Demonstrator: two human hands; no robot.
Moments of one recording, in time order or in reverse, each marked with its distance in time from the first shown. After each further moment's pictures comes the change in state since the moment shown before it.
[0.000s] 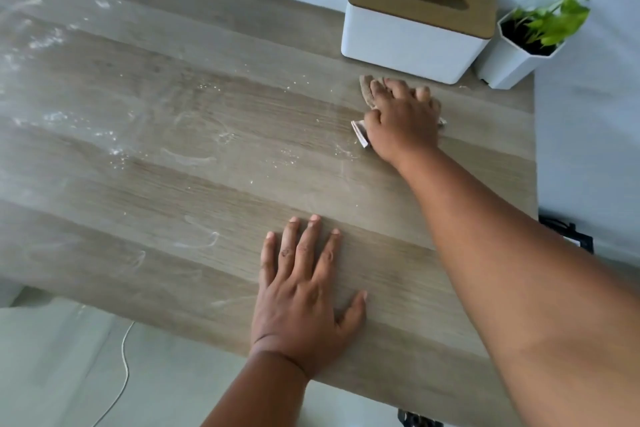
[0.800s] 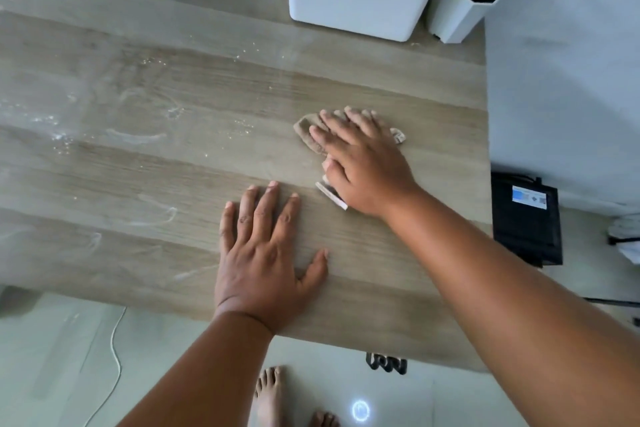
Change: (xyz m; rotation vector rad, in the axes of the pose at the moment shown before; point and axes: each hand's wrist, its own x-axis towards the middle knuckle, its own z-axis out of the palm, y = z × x) left_hand -0.004 0.001 -0.001 0.026 0.025 -0.007; right_hand -0.133 0.018 -0.013 0.050 -0.083 -0.364
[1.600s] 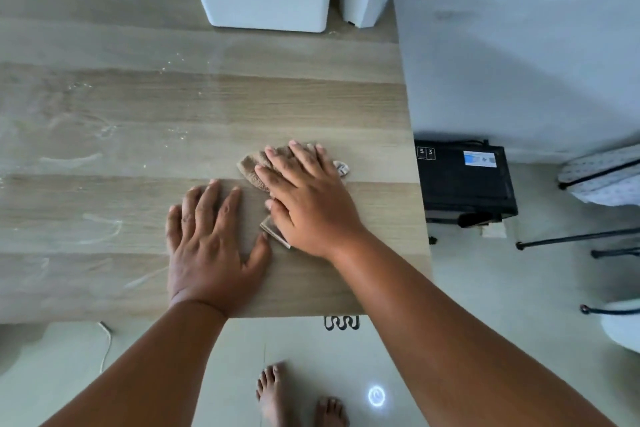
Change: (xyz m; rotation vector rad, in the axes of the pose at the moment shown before) left_hand 0.000 0.003 -0.002 -0.037 -0.007 -0.007; right_hand -0.083 -0.039 0.005 0.110 0.076 0.105
